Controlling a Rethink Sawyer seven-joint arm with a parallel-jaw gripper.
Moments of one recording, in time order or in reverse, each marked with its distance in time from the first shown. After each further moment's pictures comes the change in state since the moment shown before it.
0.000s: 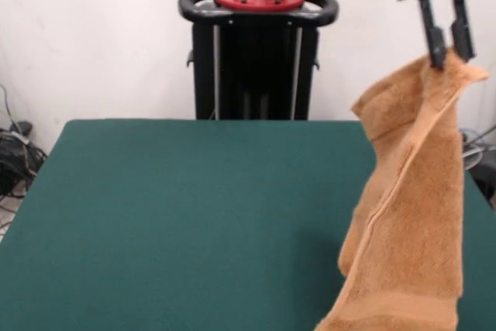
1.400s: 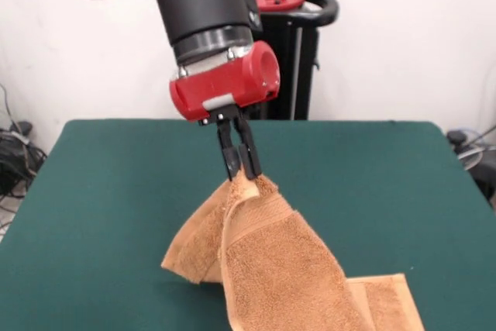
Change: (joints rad) arm -0.435 0.304 0.240 0.085 -0.251 -0.284 0.000
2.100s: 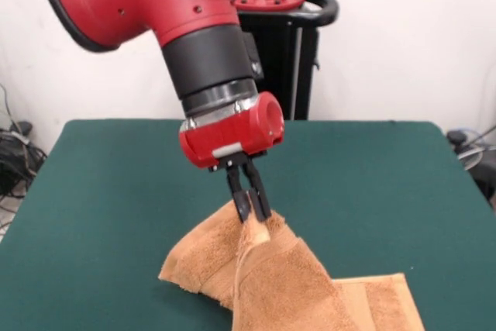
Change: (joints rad) arm -0.011 0.163 0.019 -0.100 -0.119 0.000 0.000
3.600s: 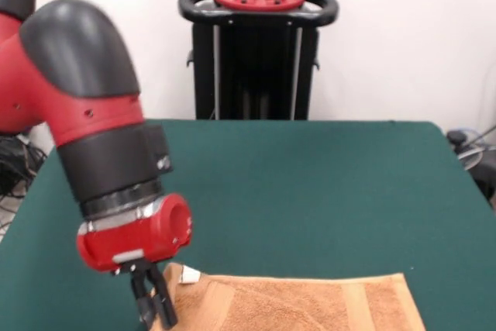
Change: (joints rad) arm -0.041 0.280 0.049 -0.463 -0.221 0.305 -0.116
